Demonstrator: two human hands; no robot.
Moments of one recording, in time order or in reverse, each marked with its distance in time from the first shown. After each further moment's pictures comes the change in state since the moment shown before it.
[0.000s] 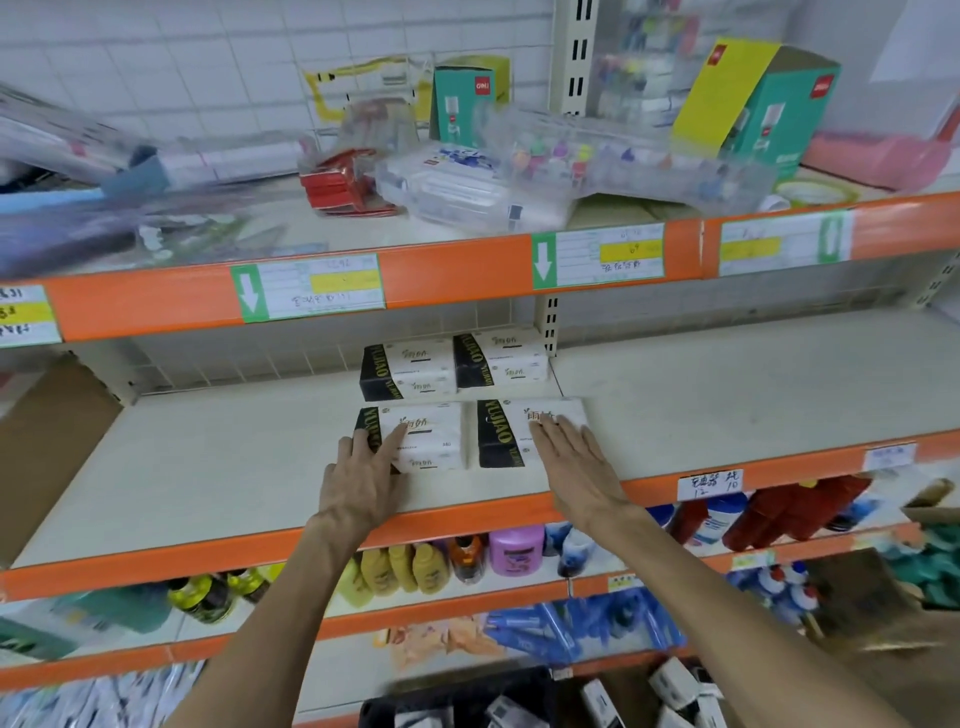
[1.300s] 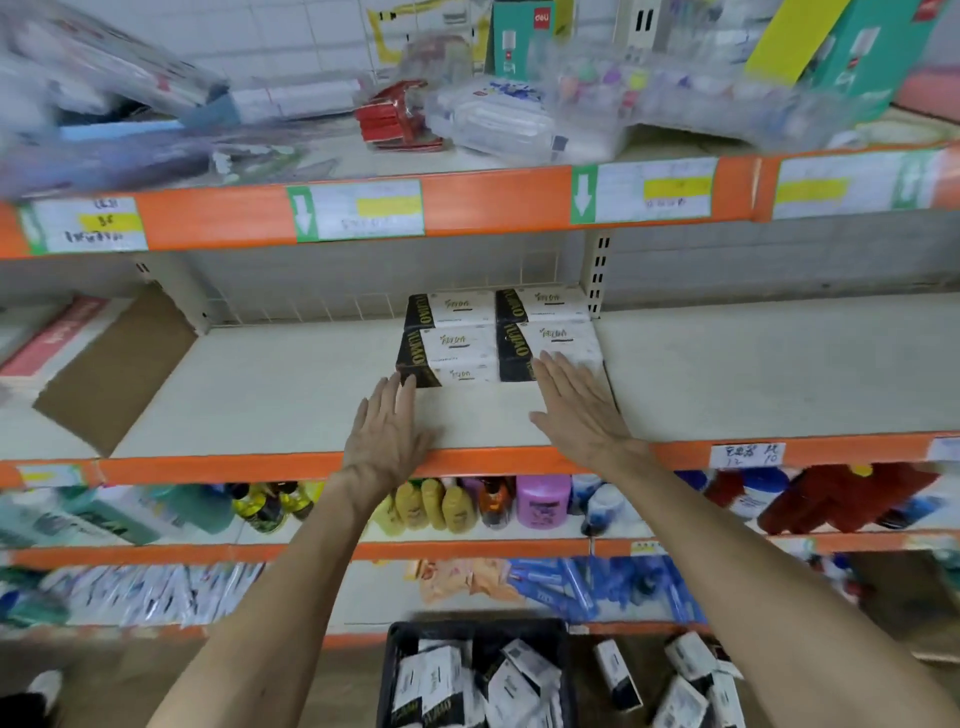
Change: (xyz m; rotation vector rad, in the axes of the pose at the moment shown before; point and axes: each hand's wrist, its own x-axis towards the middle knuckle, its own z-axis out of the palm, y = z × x) left_hand -0.043 -0.006 0.004 -0.094 0.098 0.009; right_hand 0.021 -0.019 -0.005 -0.007 0.032 -0.126
